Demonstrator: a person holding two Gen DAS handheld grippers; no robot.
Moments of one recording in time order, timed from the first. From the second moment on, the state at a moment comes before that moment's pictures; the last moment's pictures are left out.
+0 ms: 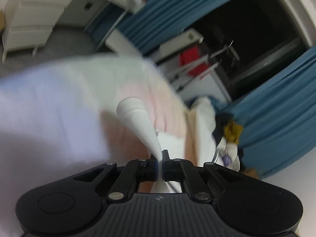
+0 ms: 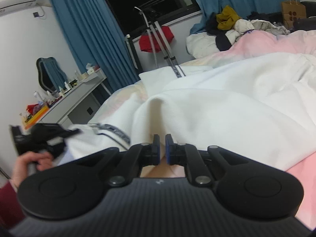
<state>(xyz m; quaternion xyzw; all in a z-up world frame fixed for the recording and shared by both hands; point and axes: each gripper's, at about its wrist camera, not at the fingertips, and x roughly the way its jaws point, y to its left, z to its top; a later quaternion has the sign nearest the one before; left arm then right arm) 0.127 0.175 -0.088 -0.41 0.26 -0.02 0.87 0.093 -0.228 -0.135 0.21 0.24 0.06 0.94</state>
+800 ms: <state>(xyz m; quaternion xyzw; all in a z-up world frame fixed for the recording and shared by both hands) 0.030 0.288 -0.066 -0.43 0.25 0.16 0.85 0.080 -0.299 -0.112 0.25 0.23 -0.07 0.94</state>
